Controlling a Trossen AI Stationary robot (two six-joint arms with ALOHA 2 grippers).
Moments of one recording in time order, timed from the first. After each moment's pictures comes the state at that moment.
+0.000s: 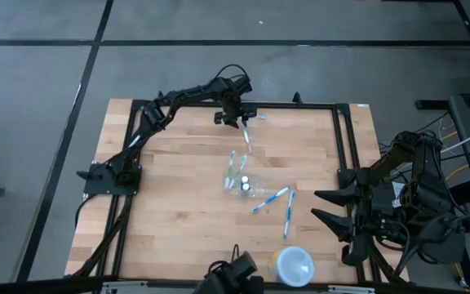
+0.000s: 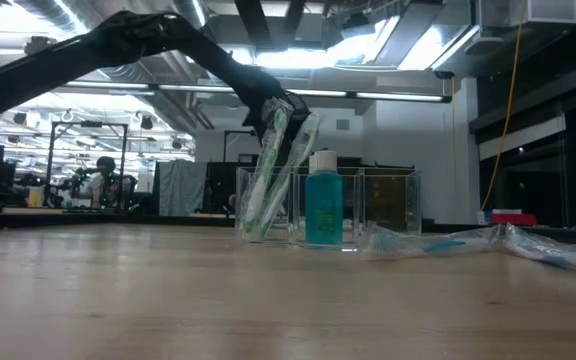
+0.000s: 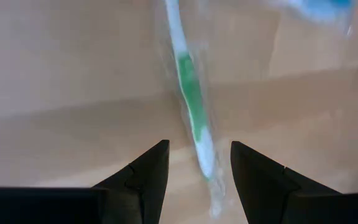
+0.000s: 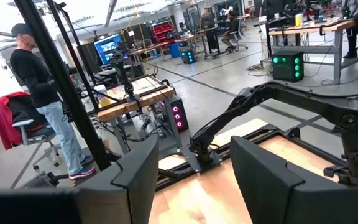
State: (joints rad) left arm 0.62 2.39 2.05 -0.96 0.38 -1.00; right arm 1.06 1.48 1.82 -0.54 1.35 0.49
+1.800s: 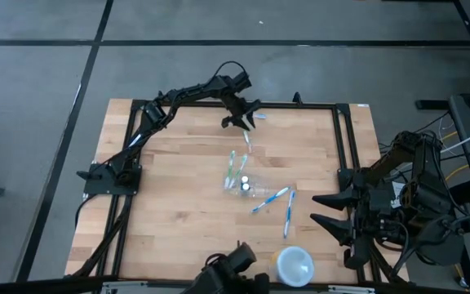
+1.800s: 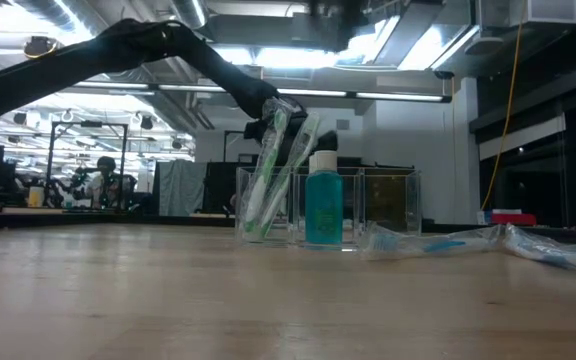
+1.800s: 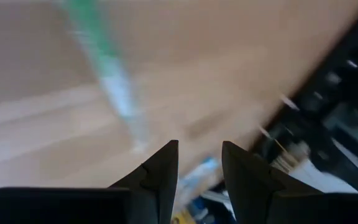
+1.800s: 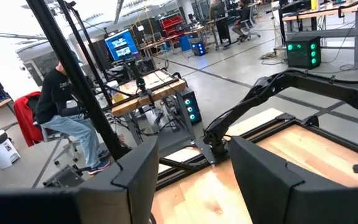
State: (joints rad) left arm 0.66 2.42 2.07 -0.85 0.79 -1.13; right arm 1.06 1.48 1.82 -0.56 1.29 0.57
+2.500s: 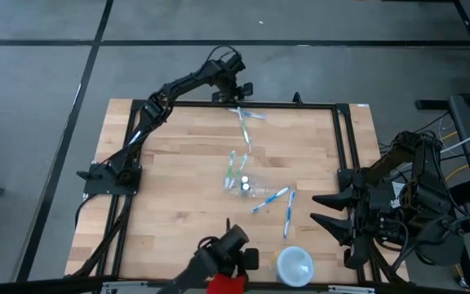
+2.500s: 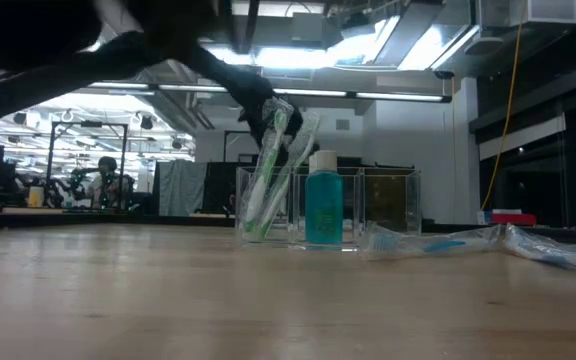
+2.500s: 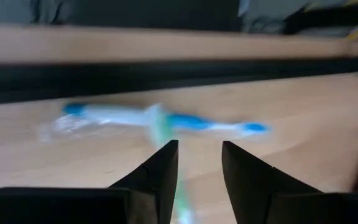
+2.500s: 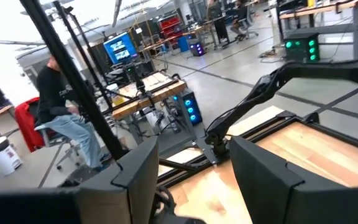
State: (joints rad) left arm 0.75 2.46 2.28 -0.99 0.30 -0.92; right arm 1.06 1.48 1.82 -0.56 1.30 0.60
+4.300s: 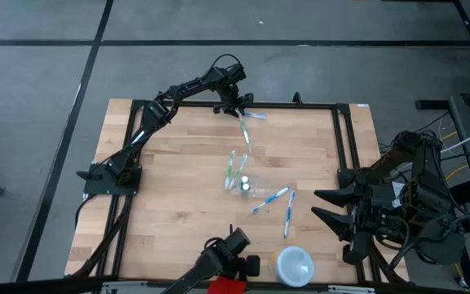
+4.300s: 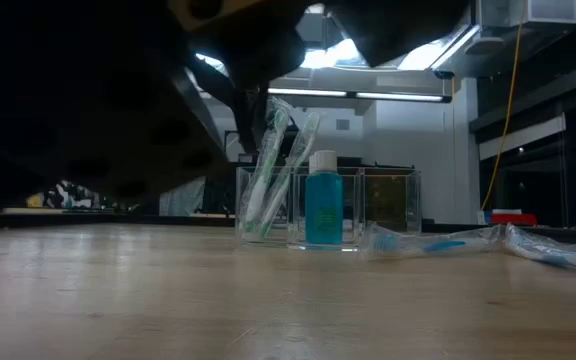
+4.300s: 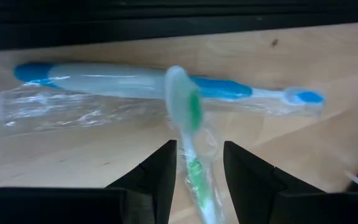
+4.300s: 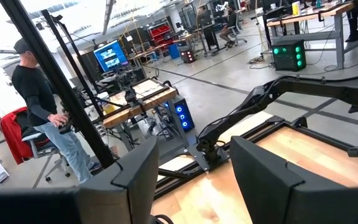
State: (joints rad) left arm 0.74 2.54 2.26 -1.01 0.47 -0.88; right arm 1.06 1.48 1.82 -0.55 1.35 0.59
